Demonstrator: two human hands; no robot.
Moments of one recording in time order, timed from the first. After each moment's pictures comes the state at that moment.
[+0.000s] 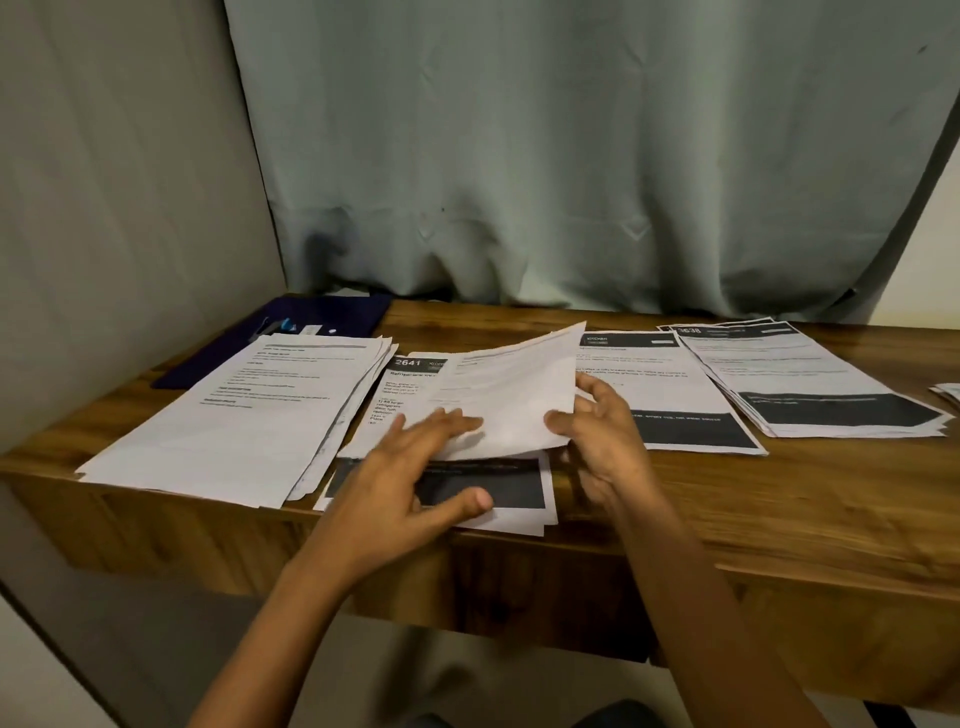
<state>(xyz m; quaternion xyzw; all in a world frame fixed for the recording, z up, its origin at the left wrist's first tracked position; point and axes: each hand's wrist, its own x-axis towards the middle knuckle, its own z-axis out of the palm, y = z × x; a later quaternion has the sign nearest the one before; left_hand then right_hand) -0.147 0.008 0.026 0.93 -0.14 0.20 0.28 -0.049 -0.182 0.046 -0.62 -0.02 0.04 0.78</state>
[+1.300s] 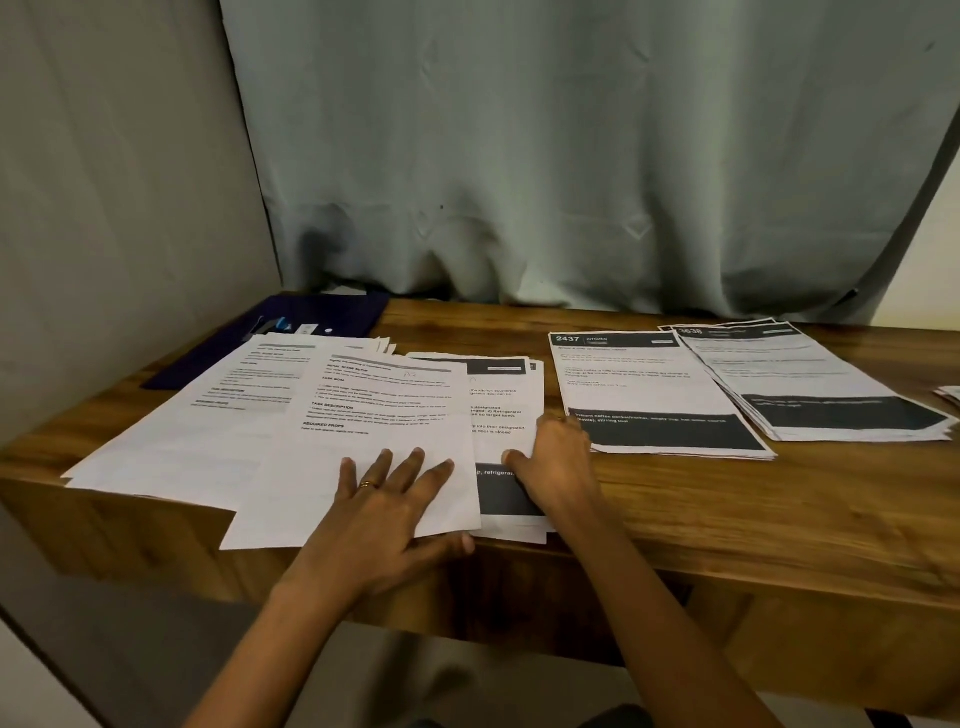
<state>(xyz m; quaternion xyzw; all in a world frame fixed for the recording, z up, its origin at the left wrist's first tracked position) -0.133 0.022 -0.006 1.00 -0.03 0.02 -0.01 -0.040 -0.150 0.016 -0.95 -0.08 -0.07 0.29</state>
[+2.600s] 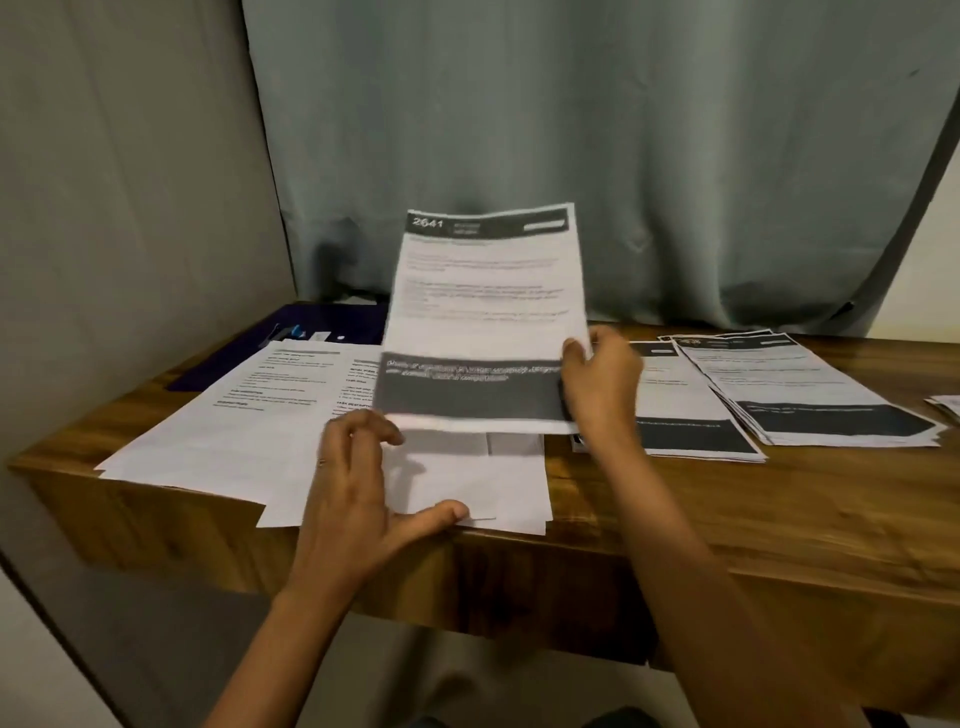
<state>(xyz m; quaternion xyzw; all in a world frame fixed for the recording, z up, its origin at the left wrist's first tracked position) -0.160 0.017 0.010 0.87 -0.06 0.44 0.19 -0.031 -0.170 0.087 -0.81 -0.06 -0.28 0.52</state>
